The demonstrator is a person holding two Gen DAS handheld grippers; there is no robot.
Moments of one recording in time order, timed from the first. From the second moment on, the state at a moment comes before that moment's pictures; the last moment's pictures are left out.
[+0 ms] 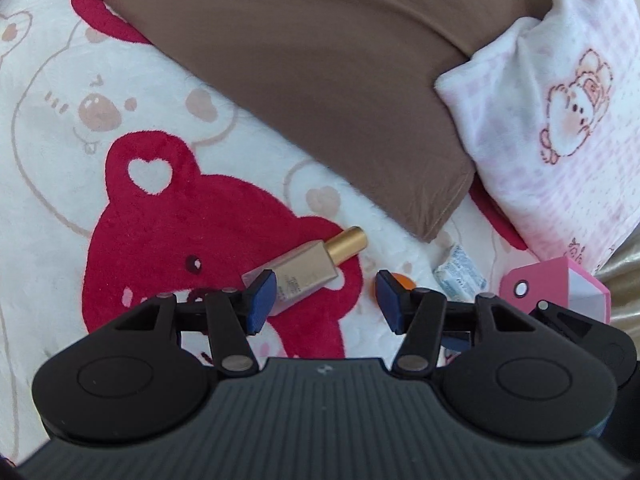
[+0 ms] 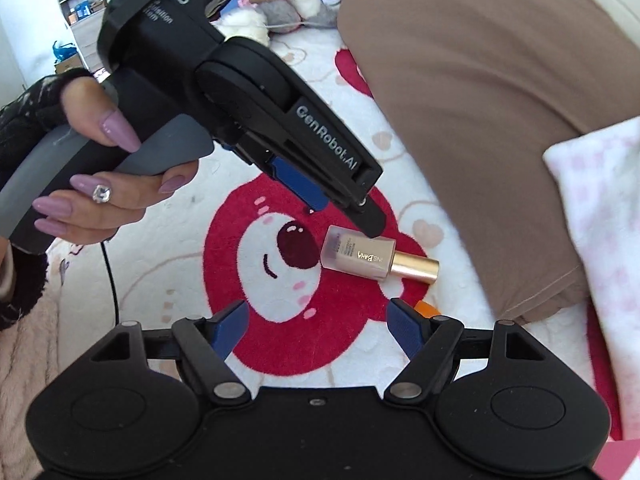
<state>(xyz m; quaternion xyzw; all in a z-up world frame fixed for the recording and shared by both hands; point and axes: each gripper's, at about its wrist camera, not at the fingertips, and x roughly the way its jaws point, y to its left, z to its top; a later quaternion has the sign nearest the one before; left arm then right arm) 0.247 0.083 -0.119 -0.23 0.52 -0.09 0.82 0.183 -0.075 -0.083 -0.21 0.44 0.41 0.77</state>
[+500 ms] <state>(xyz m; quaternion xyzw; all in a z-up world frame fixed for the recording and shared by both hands) 0.265 0.113 -0.184 -0.32 0.49 -0.09 0.81 0.233 -0.042 -0.154 -0.19 0.49 0.39 0.75</state>
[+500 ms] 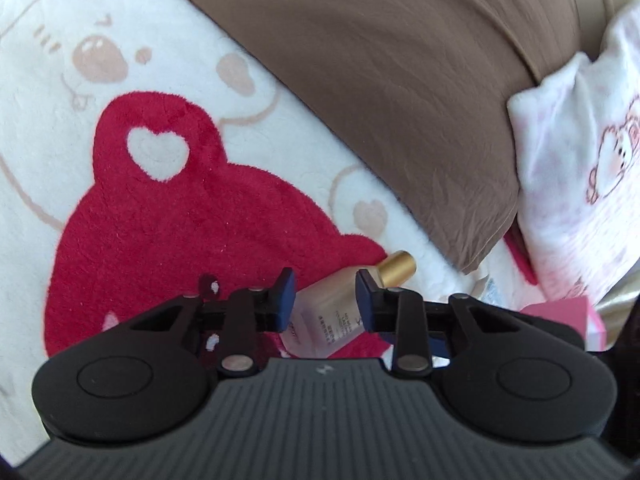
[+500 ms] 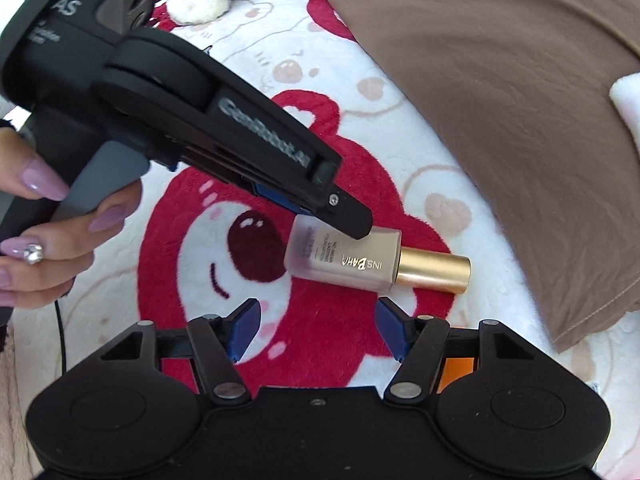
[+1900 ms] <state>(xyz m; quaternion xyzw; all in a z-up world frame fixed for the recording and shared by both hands) 0.245 0.075 -0.196 -0.34 0.54 -0.12 0.76 0.210 -0.100 -0.182 -0.02 0.49 0.29 0.82</state>
